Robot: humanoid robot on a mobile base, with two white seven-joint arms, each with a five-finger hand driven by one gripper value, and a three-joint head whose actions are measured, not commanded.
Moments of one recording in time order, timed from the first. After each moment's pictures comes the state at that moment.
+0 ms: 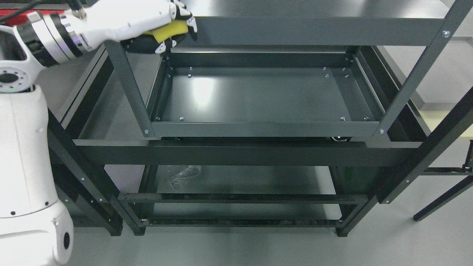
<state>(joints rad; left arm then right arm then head) -1.12 0.23 0.08 -1.49 -0.51 -0.79 -0.99 -0.08 0.00 -0.21 0.00 -0.12 0.00 -0.07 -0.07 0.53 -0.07</state>
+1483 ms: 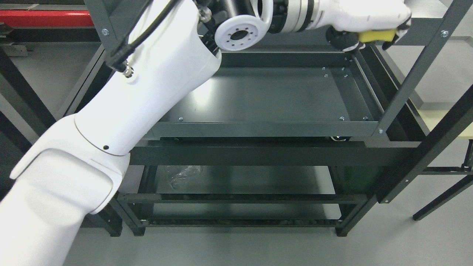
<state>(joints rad) -1.55 0.02 -0.84 -1.21 -0.64 -0.43 -0.58 -0.08 0.00 -0.21 0.00 -0.12 0.00 -0.07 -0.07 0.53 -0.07</state>
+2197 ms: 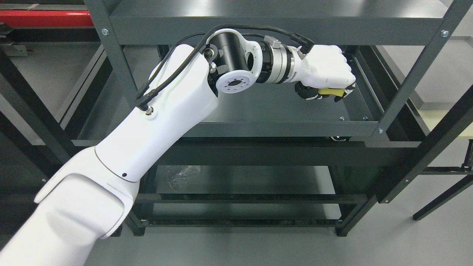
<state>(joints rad) -1.36 0.01 -0.75 -1.19 -0.78 -0.53 -0.69 -0.08 0.00 -0.21 0.00 -0.12 0.00 -0.07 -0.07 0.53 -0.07</state>
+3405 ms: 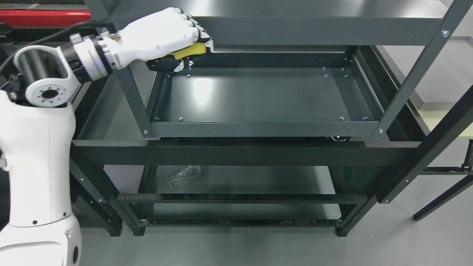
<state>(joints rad) -0.98 0.24 0.06 -1.46 -0.64 -0.79 -0.90 -0.08 0.00 -0.21 0.00 -0.12 0.00 -0.07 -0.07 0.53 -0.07</state>
